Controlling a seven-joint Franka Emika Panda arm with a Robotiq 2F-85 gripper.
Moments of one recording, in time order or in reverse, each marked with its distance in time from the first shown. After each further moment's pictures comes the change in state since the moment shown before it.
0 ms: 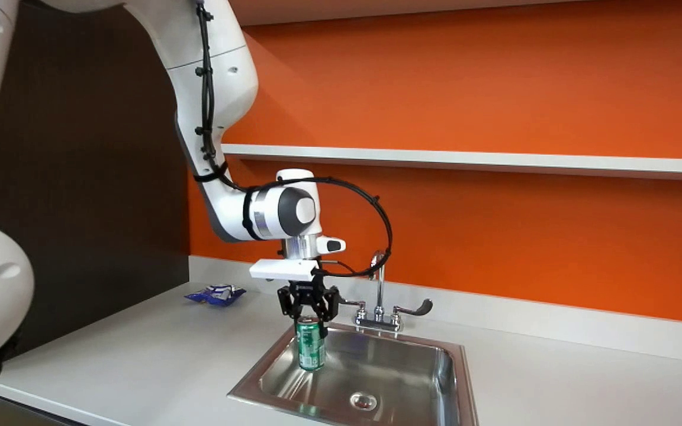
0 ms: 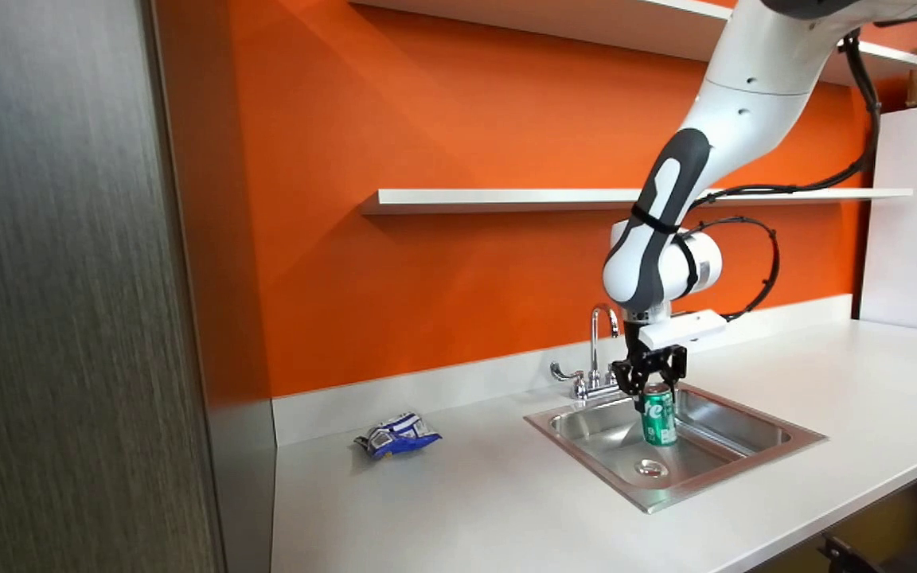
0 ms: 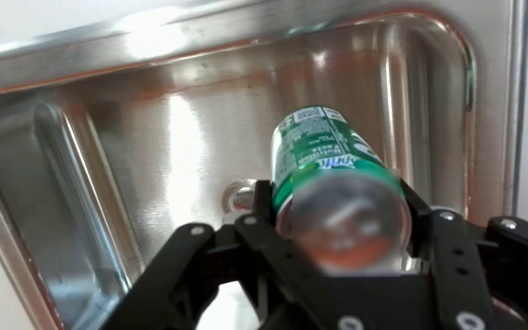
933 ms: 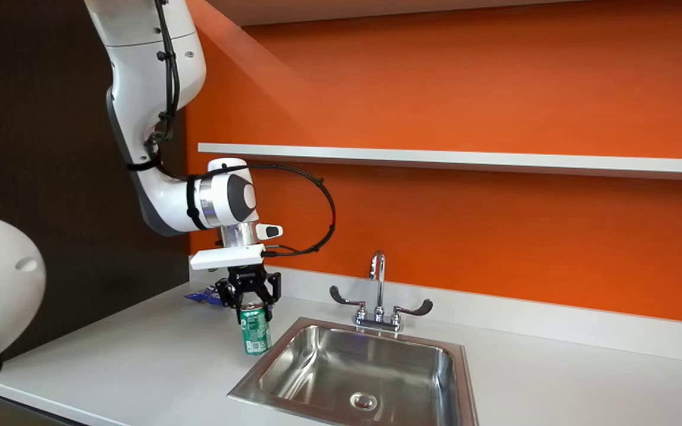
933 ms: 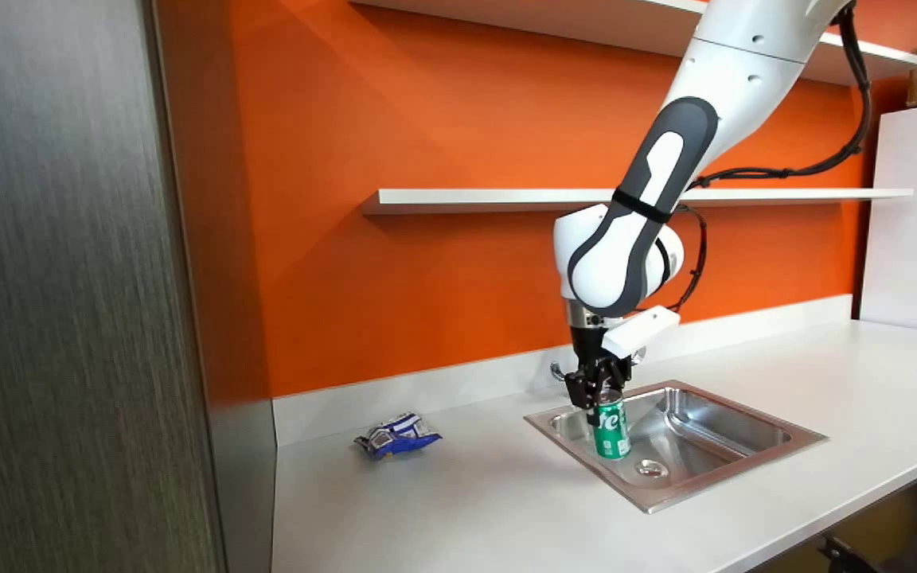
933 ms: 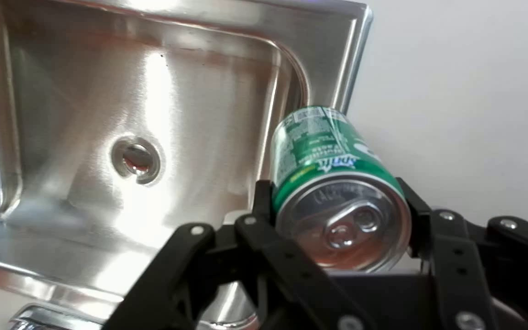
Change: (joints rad) arm 0.091 -0.109 0.164 -0.102 -0.150 -0.015 0.018
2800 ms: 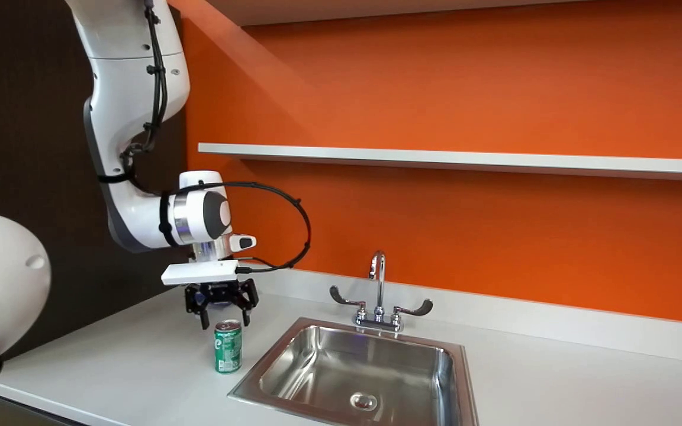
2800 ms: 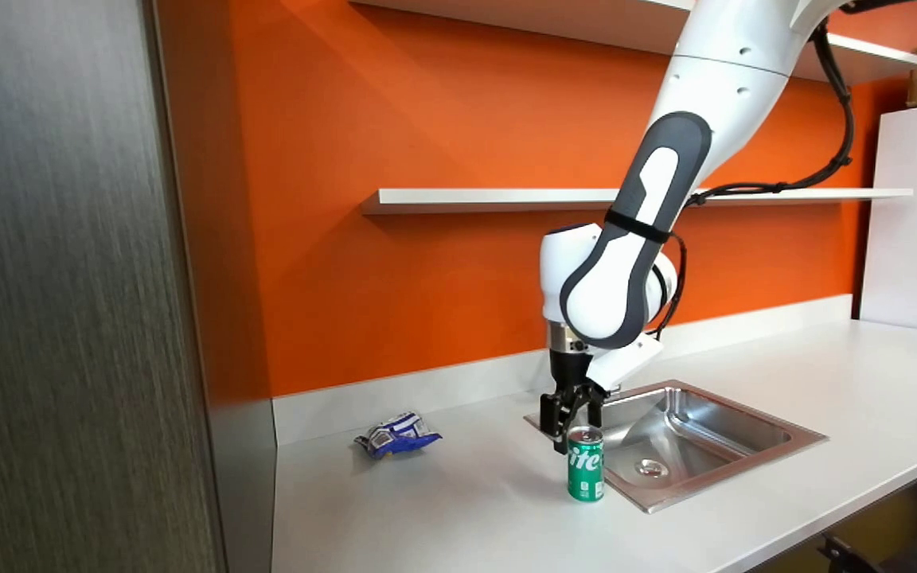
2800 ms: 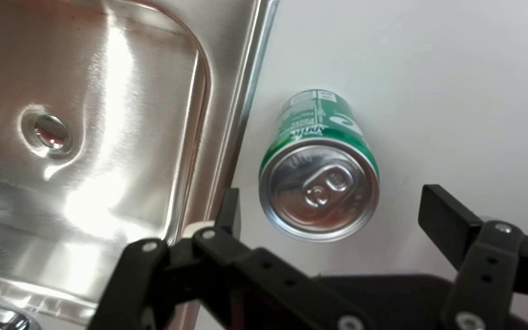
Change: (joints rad) arm 0.046 0.028 0.052 -0.071 0.014 0.160 0.015
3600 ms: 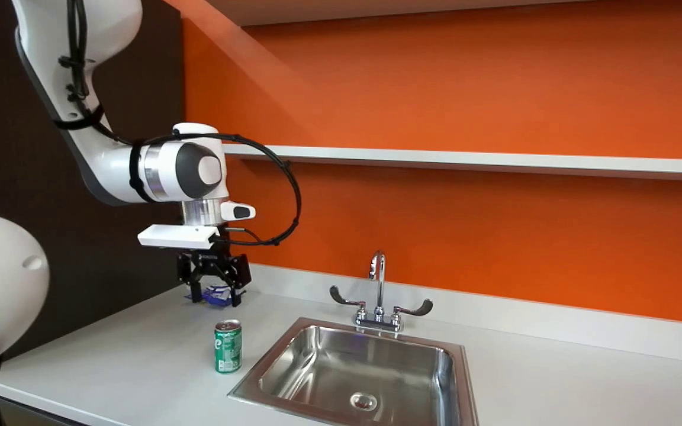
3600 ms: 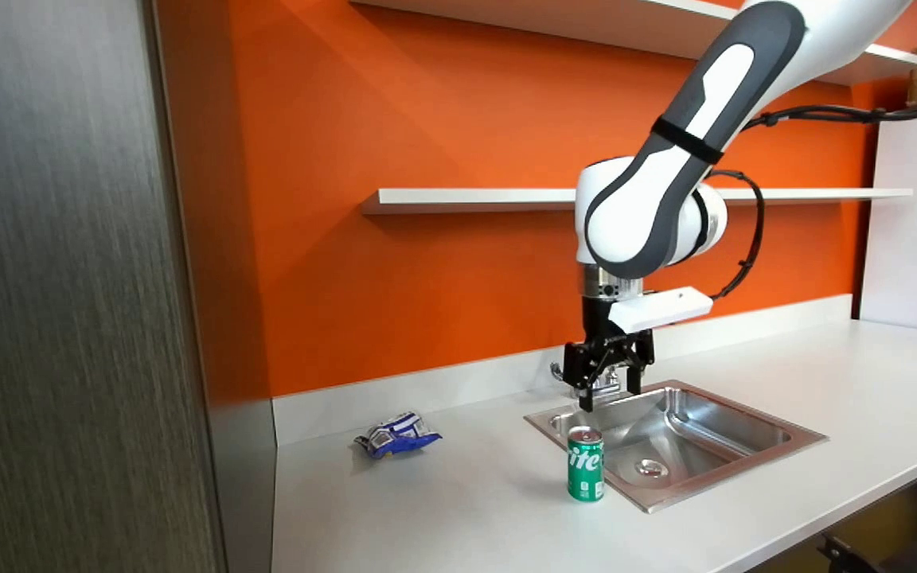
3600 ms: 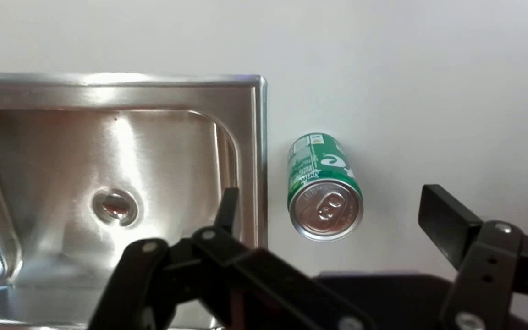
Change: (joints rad) arm -0.016 -0.347 0.003 -0.153 0.195 -0.208 0.065
